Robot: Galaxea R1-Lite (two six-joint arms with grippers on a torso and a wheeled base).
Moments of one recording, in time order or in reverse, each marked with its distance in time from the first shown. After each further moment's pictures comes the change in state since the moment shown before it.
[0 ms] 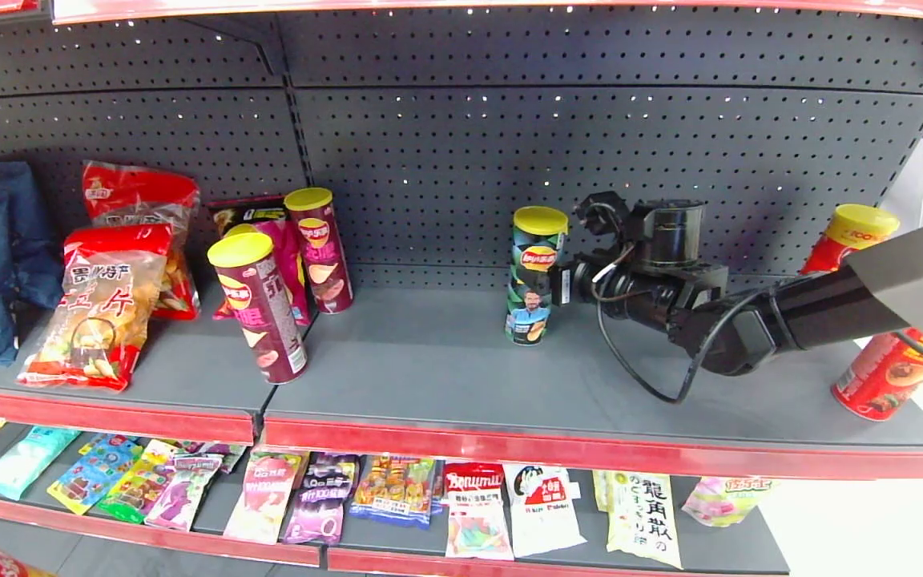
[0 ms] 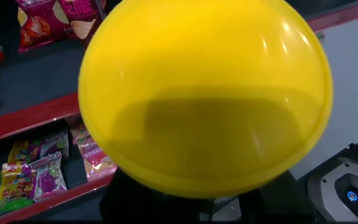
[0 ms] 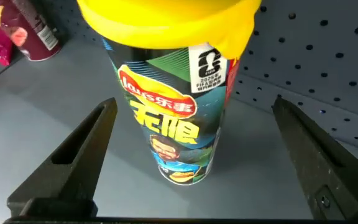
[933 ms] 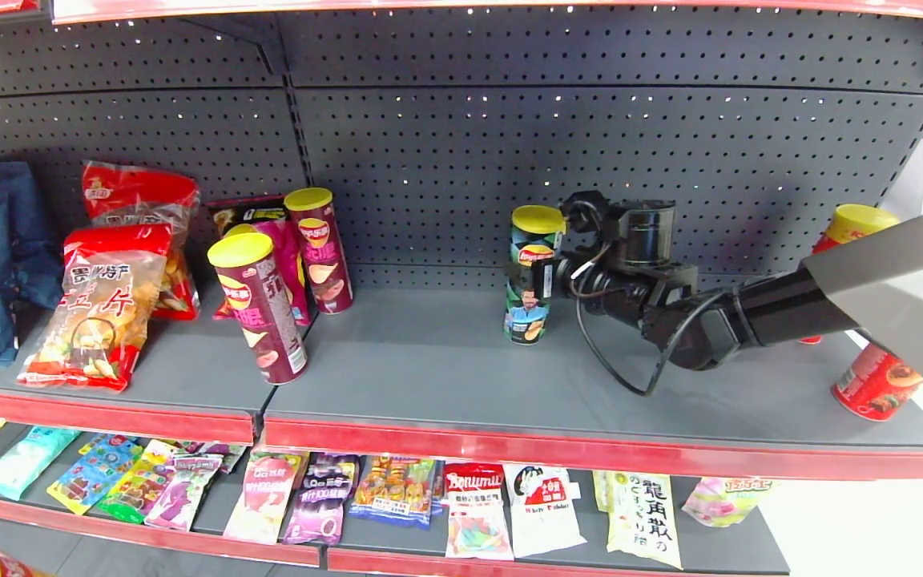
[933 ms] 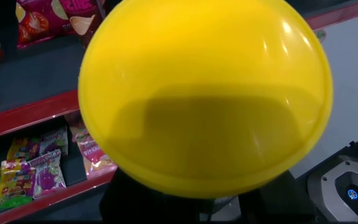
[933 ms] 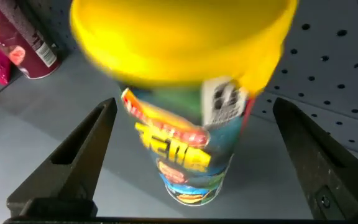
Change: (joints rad) left arm 0.000 0.000 0.009 0.001 0.000 0.000; right arm 0.028 0.067 -0.090 0.000 -0.044 0.038
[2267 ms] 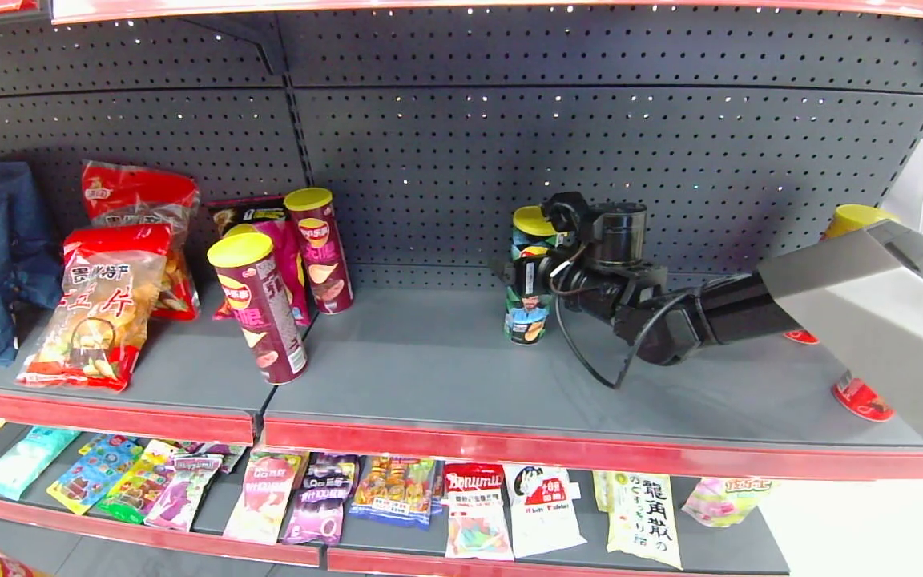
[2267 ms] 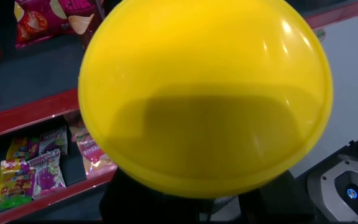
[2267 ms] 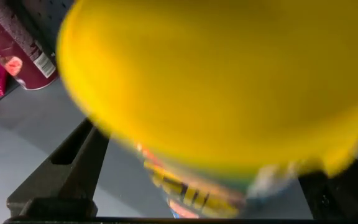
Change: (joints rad) left arm 0.000 0.001 0.001 0.001 0.000 0.000; right arm 0.019 0.090 -0.119 -0.001 -0.017 0.001
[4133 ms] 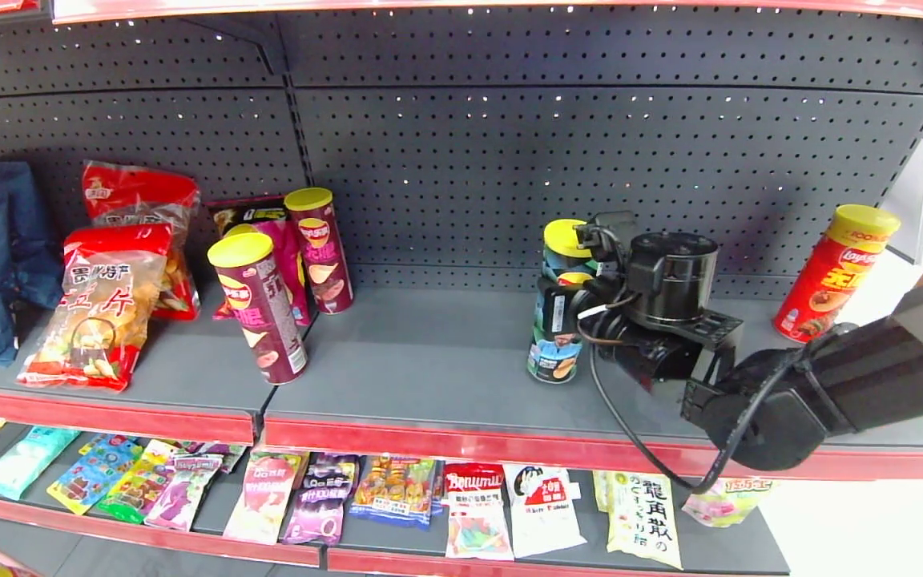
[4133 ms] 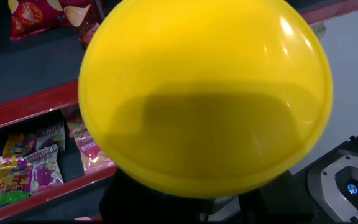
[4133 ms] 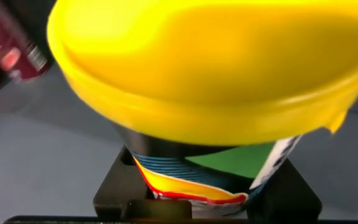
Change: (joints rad) left arm 0.000 -0.010 0.026 0.000 -0.001 0.000; right arm 0.145 -0.293 0.510 -0.238 -0.335 0.014
